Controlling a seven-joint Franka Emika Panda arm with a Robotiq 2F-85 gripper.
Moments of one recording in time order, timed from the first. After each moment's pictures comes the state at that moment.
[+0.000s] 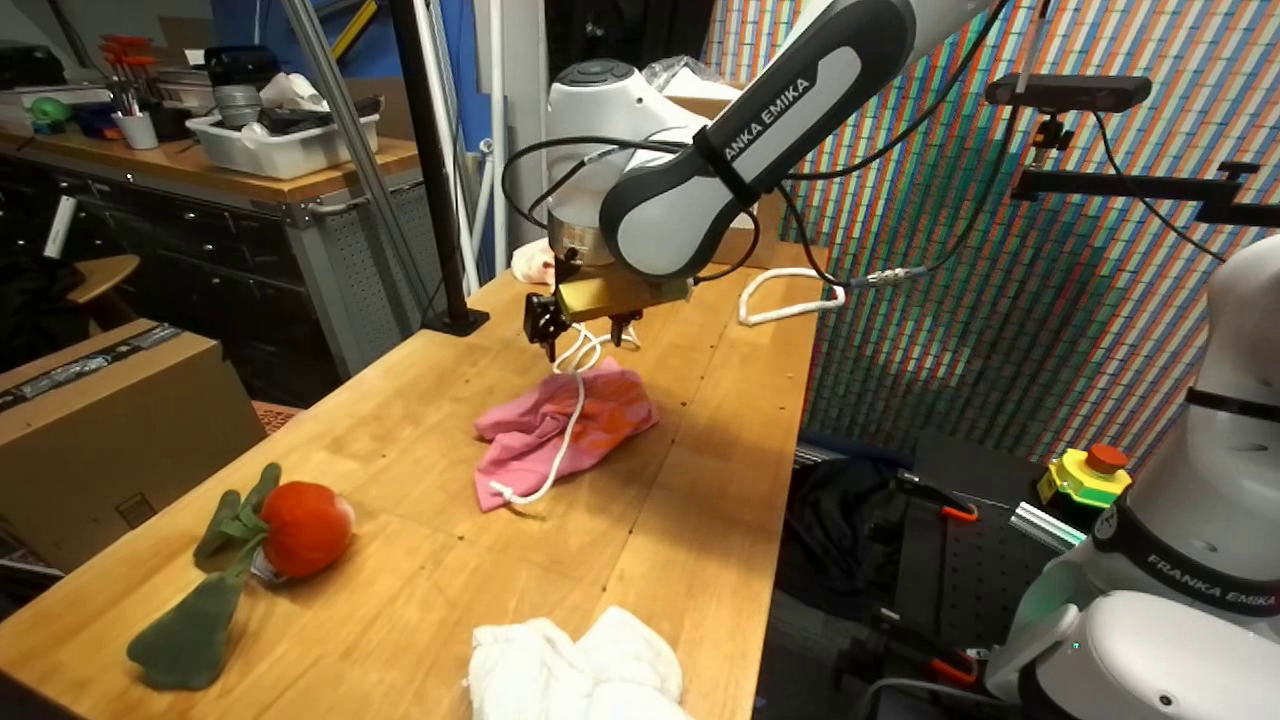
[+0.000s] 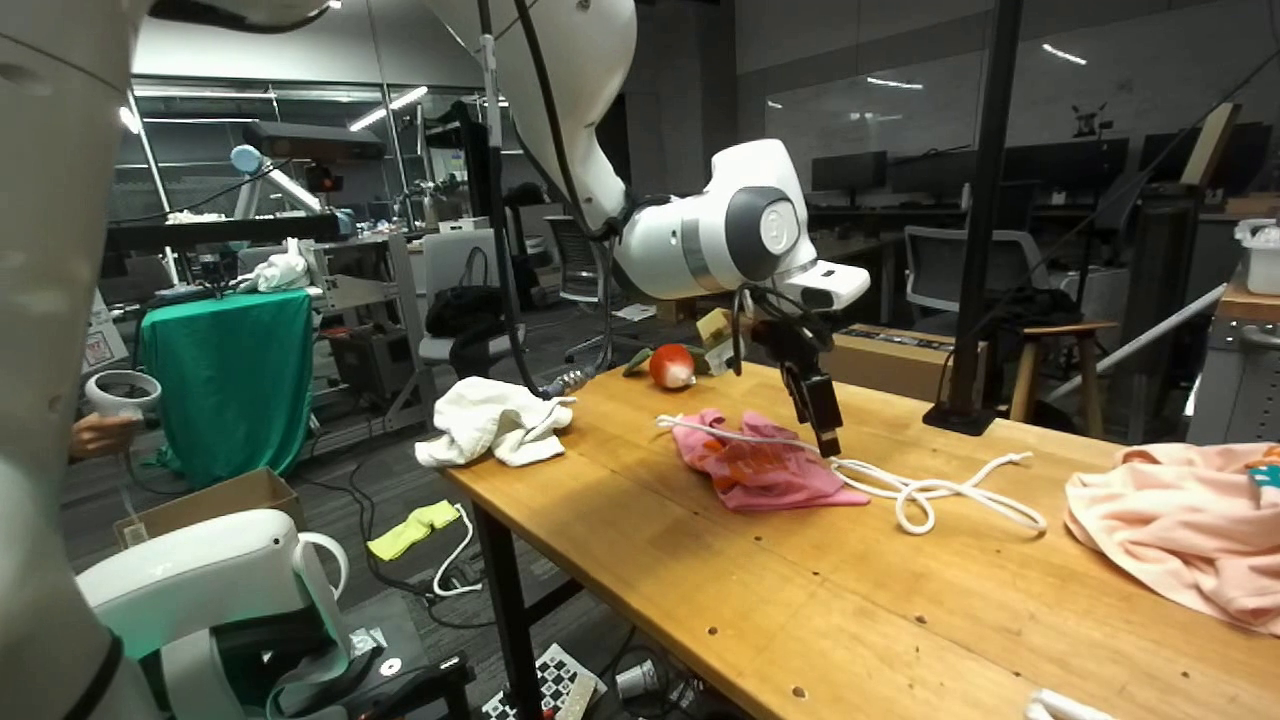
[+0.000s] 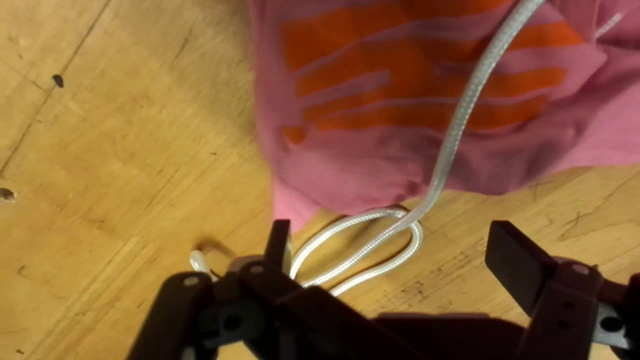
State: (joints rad) arm 0.20 0.37 -0.08 -1.98 -0.27 2.52 0.91
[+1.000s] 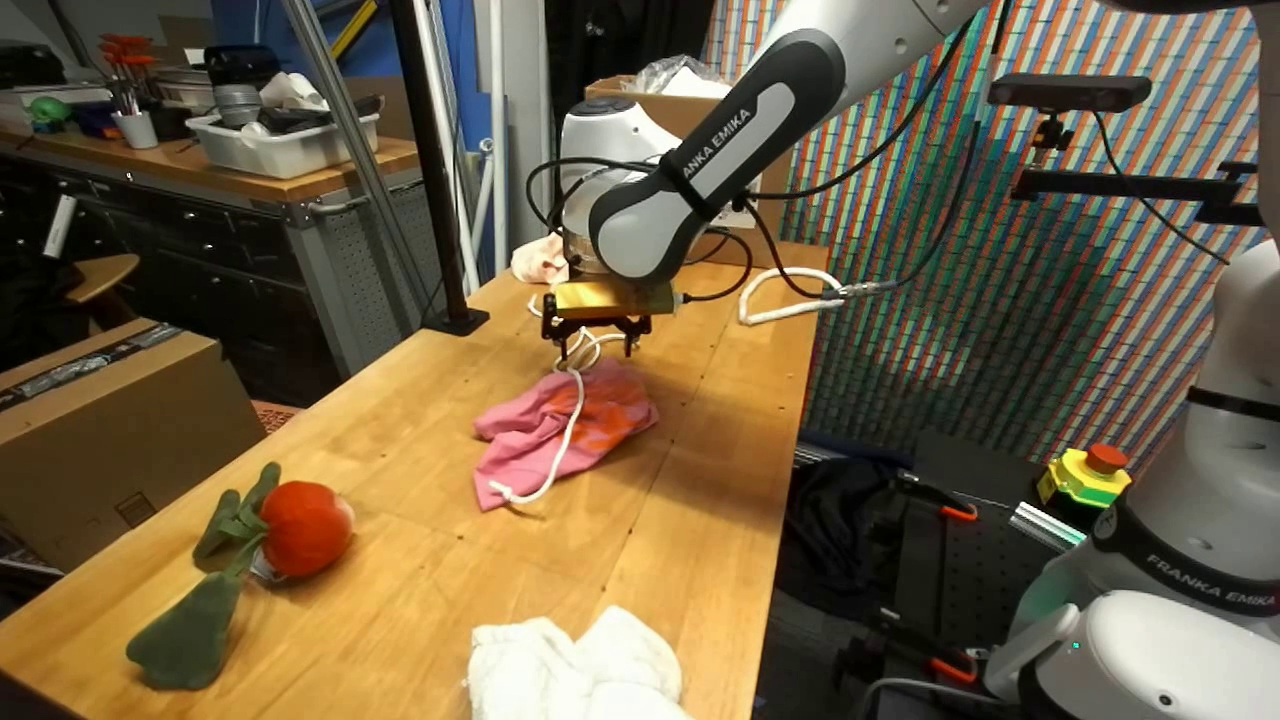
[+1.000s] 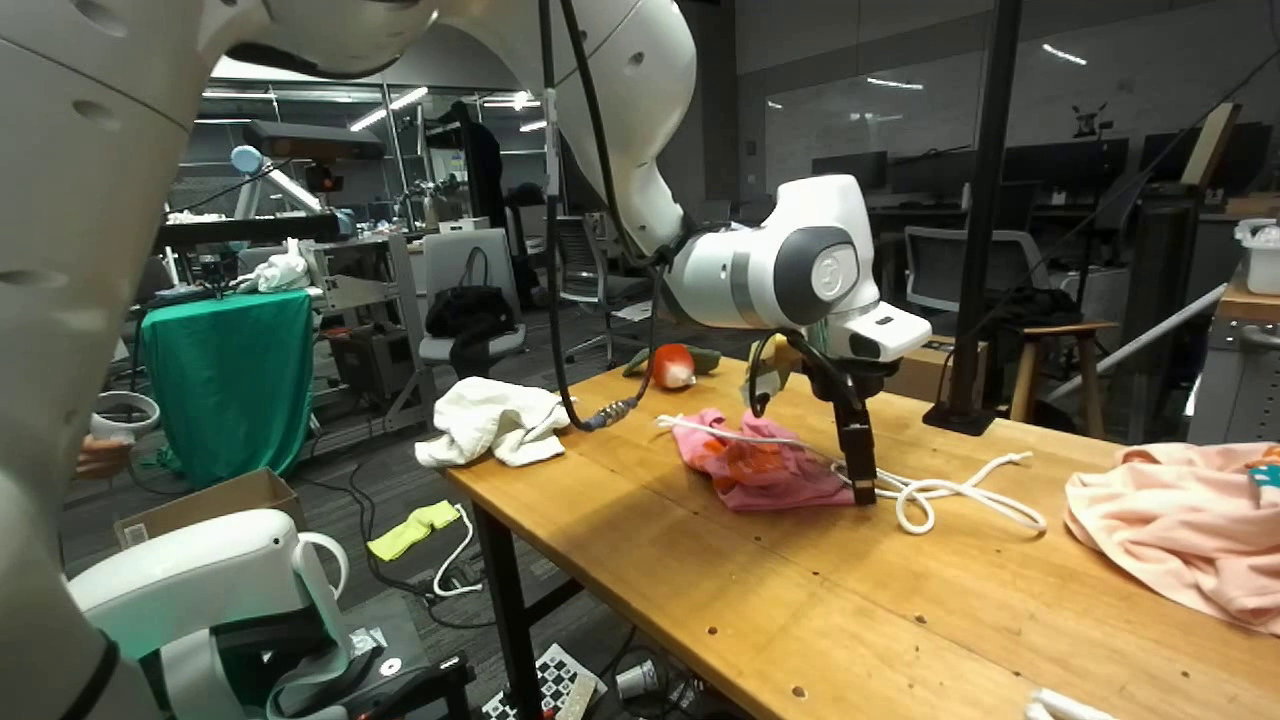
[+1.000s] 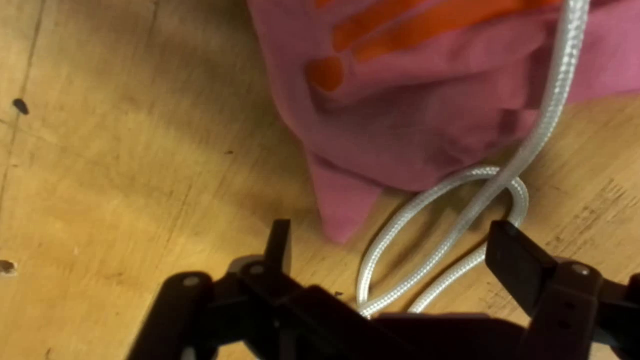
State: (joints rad) arm 0.15 0.49 -0.12 -1.90 -0.14 2.52 0.99
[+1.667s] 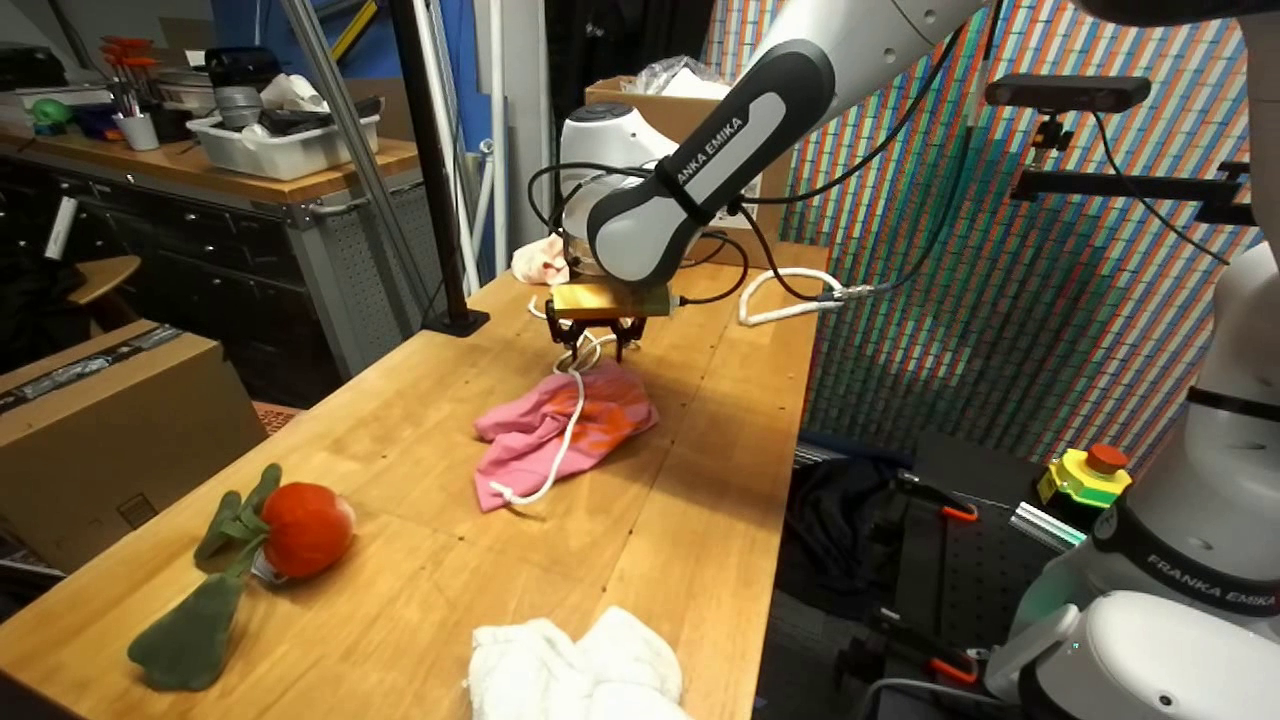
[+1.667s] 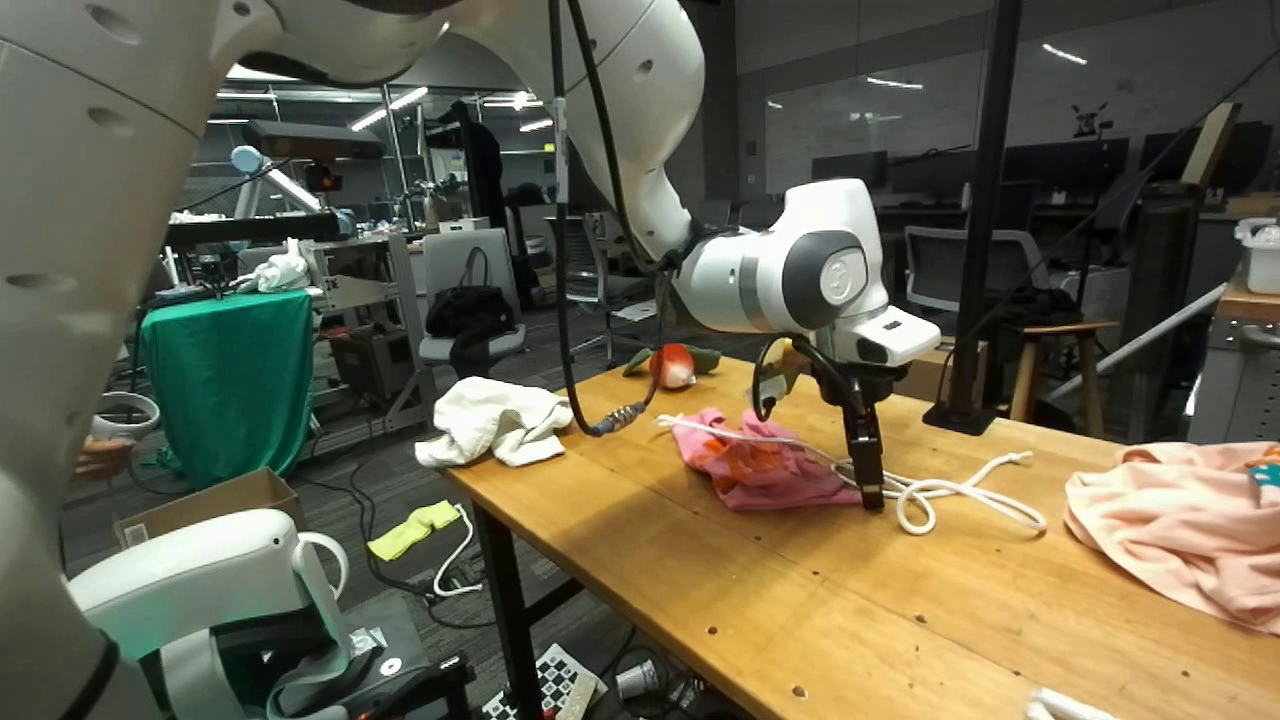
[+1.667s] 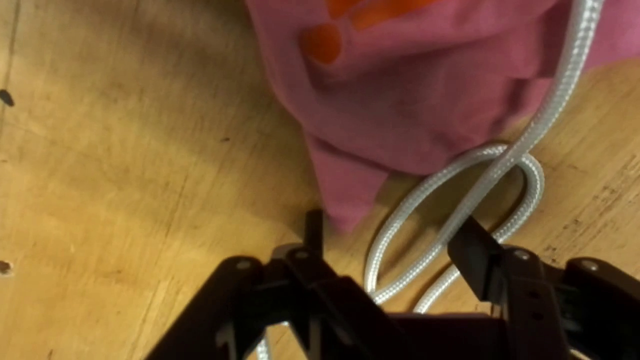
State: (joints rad) arm 0.15 0.51 -0.14 -1.88 -0.14 2.52 1.02
